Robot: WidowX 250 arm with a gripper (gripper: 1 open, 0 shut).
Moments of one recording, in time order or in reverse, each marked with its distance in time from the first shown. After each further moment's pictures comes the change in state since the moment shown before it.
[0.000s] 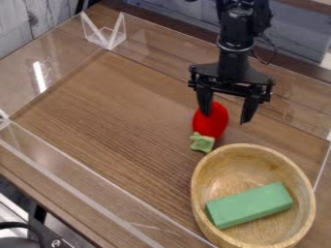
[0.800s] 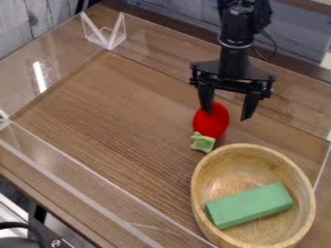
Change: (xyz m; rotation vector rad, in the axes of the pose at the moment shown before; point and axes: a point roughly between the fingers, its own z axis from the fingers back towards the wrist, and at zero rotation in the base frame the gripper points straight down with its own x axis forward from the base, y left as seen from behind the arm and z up) arm 0.007 0.001 -0.002 -0.001 0.005 0.012
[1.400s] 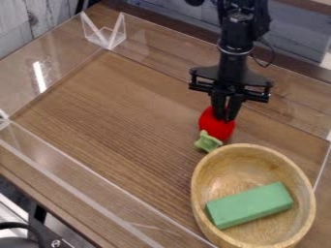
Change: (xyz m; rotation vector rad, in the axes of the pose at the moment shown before) arm -0.001 0.001 -0.010 0.014 0.016 0.018
